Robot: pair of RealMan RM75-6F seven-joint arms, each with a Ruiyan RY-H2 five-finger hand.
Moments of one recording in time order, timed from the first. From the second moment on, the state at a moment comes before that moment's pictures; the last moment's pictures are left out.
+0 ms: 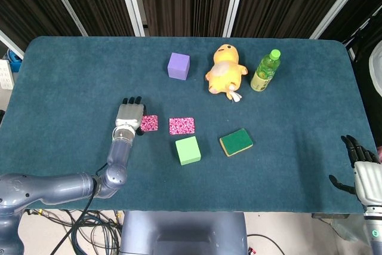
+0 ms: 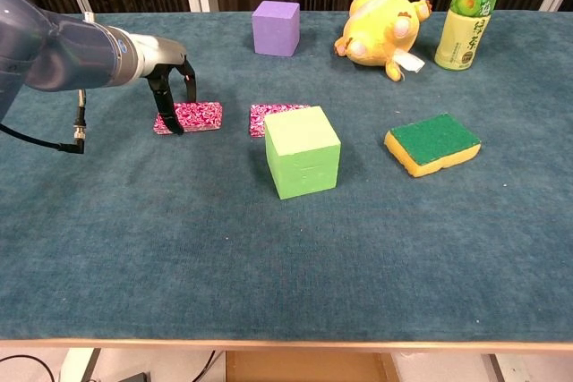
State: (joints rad) left arm -1.17 -1.63 -0.28 -1.35 0.04 0.98 0.95; right arm 0.08 -1.11 0.10 -1.56 -1.42 1.44 0.03
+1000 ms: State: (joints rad) left arm -1.16 -1.62 -0.29 -1.37 0.06 0.99 0.93; right arm 0.08 -1.10 0.10 -1.56 -1.42 1.44 0.03
